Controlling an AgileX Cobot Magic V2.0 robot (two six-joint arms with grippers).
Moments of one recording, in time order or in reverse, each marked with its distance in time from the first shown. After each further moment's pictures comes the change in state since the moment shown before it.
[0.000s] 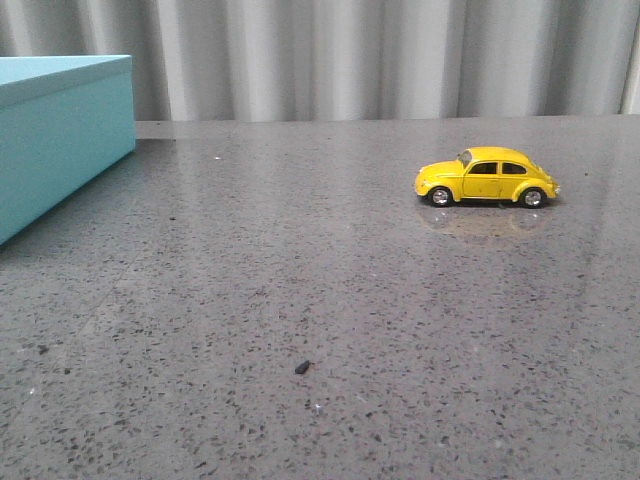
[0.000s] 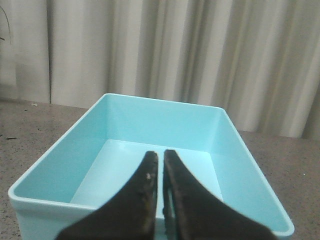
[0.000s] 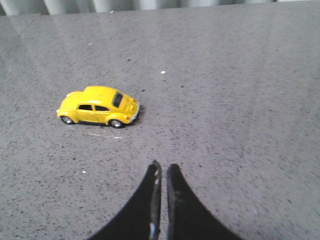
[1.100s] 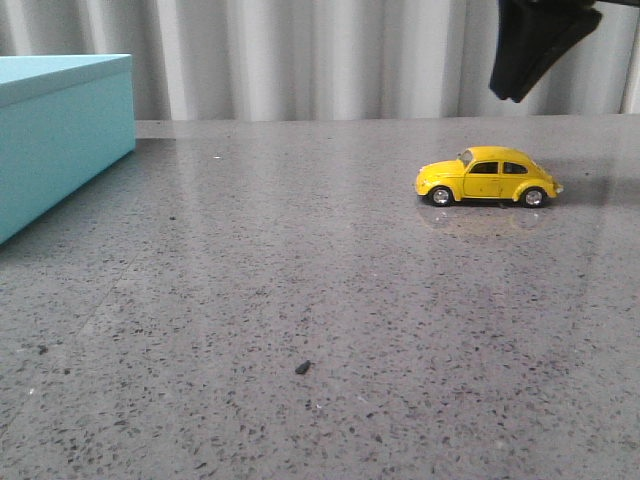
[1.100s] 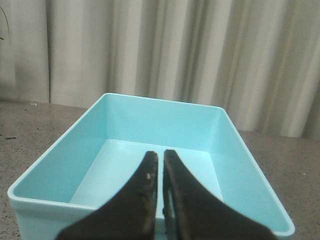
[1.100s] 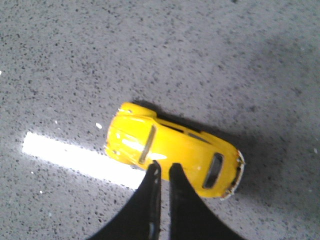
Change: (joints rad) left arm 0.000 0.000 0.000 0.000 0.000 0.000; right arm 0.191 1.163 -1.028 0.018 0.567 -0.003
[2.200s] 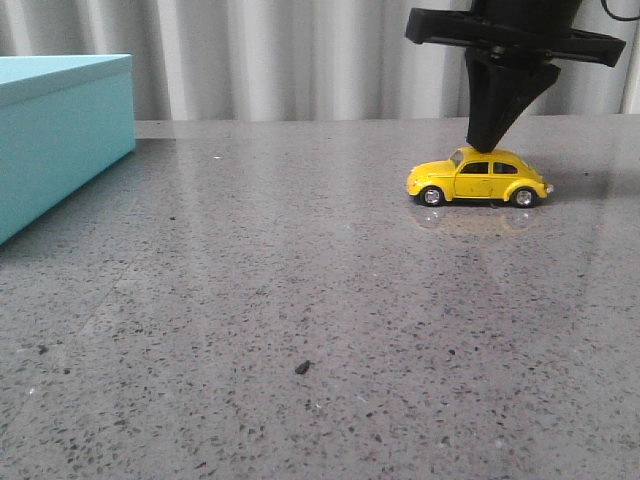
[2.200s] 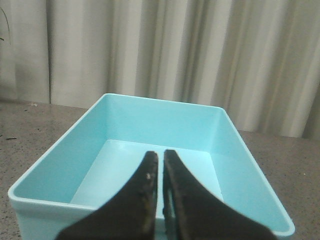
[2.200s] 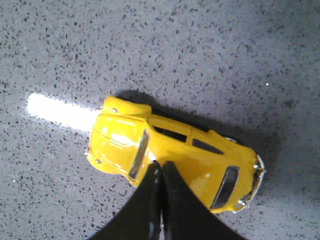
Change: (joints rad) left arm 0.000 0.000 -0.001 0.002 0.000 0.000; right arm 0.008 0.166 -0.114 0.008 0.122 0.032
